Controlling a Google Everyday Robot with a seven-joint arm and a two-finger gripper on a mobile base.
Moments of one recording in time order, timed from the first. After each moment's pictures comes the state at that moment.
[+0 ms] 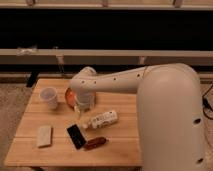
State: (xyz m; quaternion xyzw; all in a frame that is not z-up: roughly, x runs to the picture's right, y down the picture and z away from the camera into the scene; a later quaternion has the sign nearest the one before) arm -0.119 0.131 0.798 -0.33 0.09 0.40 0.85
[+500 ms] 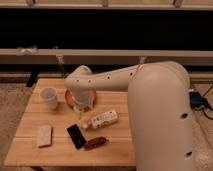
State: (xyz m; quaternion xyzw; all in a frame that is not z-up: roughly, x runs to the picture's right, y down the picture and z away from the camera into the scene) arm -0.115 0.128 0.804 -0.34 0.10 0.30 0.89
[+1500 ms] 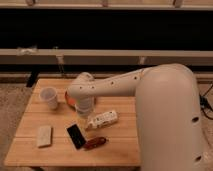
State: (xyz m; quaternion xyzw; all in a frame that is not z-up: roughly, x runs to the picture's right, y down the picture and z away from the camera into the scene) arm -0.105 0.180 0.788 -0.37 0.08 0.18 0.91
